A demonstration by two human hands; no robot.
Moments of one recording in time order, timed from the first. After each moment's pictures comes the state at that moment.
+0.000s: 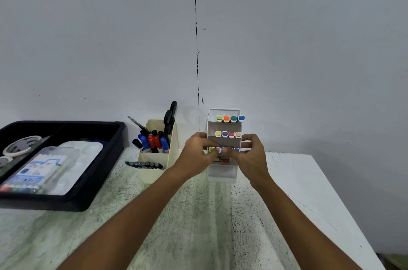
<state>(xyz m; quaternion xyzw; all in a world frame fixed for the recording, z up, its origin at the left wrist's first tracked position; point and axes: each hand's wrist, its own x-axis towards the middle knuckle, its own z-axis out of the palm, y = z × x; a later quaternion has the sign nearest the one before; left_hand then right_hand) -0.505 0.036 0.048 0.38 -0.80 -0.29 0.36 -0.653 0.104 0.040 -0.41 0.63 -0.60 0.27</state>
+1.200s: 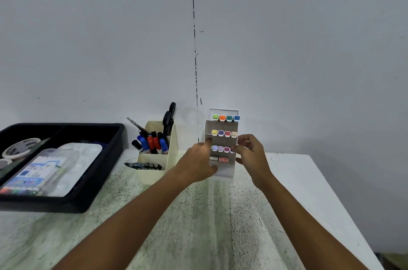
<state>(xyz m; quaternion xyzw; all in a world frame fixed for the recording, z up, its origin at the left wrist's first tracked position) -0.507 0.042 0.044 0.41 -0.88 -0.17 0.17 -0.661 0.100 0.042 -0.39 0.63 -0.58 0.33</state>
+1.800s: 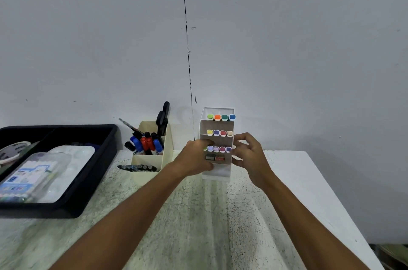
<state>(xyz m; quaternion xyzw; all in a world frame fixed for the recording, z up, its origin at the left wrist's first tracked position) -0.515 0.030 0.049 0.41 -0.86 -0.25 0.18 -0.670 0.111 0.048 -0.41 0.55 -0.59 0.42</state>
